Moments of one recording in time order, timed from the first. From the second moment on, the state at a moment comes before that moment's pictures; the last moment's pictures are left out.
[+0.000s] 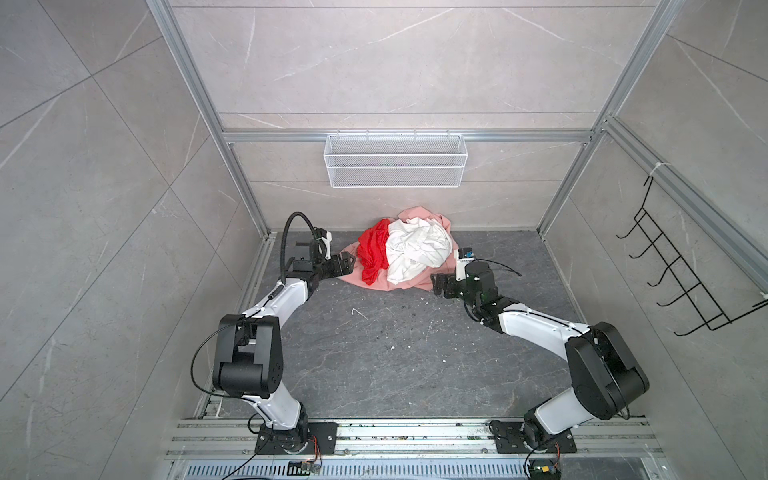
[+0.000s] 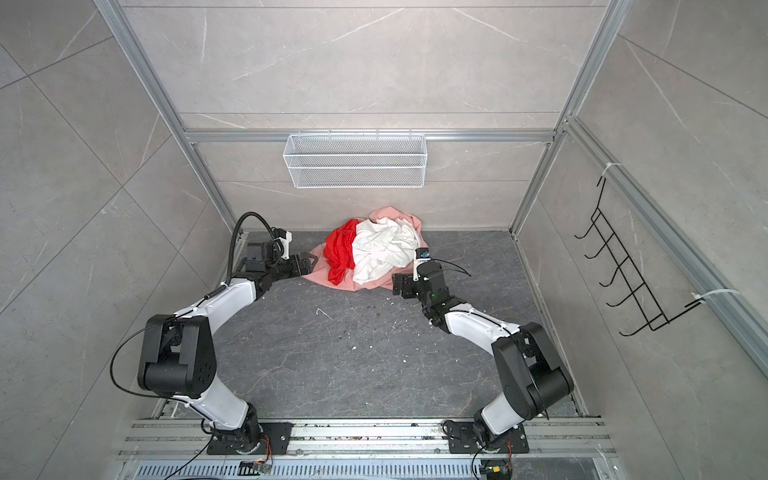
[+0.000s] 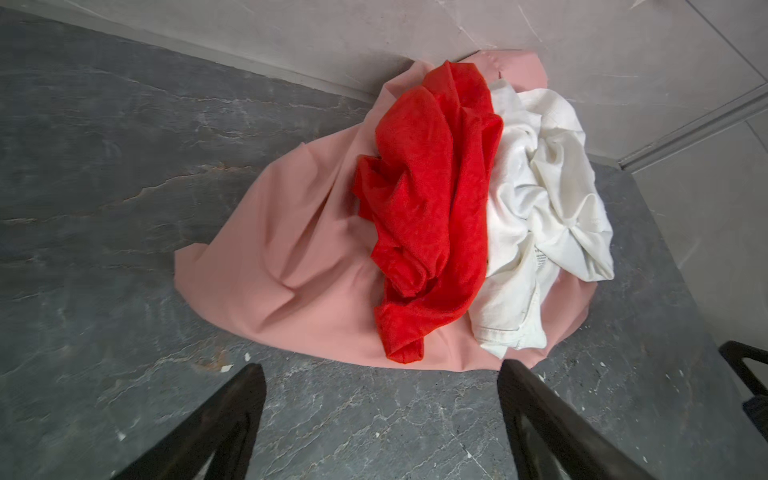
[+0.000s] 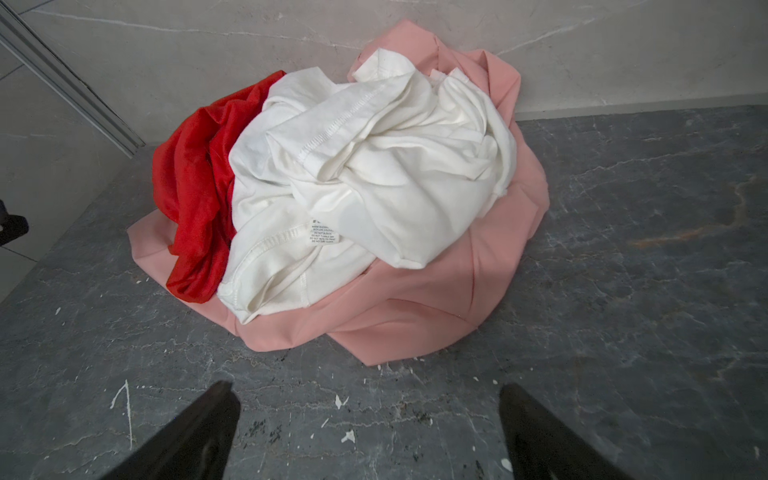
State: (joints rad) left arm -0.11 1.67 1.13 -0.07 0.36 -0.28; right arm 0.45 1.57 0.87 0.23 0.05 0.30
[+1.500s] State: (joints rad) left arm -0.14 2.12 1.59 -0.08 0.58 -0.22; right arm 0.53 1.79 1.18 0.18 -0.12 0.26
